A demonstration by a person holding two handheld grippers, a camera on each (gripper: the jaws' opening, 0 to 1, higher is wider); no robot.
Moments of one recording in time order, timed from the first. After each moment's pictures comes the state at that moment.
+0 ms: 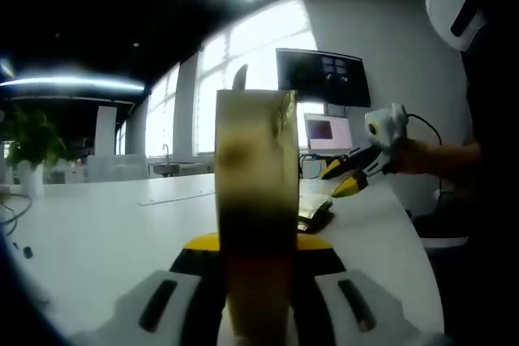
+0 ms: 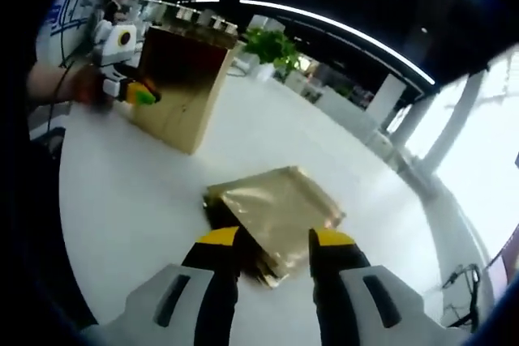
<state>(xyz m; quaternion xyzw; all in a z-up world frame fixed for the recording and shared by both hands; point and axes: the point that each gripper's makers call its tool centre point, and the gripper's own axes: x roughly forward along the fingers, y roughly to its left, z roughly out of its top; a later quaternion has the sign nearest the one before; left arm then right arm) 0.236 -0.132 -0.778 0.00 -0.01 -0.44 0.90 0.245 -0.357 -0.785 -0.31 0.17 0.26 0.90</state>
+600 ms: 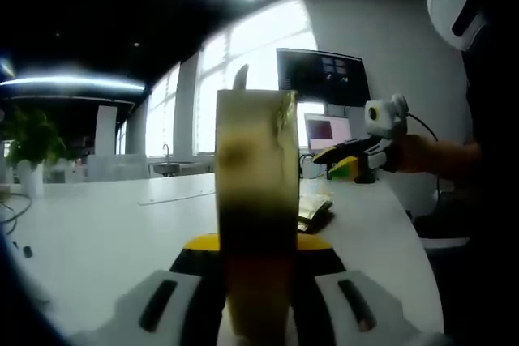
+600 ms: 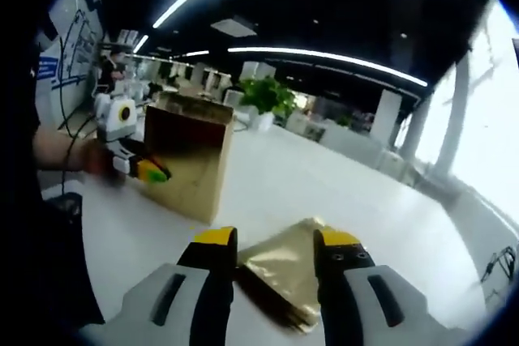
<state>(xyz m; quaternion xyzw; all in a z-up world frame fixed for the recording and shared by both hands) 0.236 -0.132 -0.778 0.00 -0.01 -0.44 0.90 0.244 -0.305 -0.743 -0.17 0.08 0.31 0.93</state>
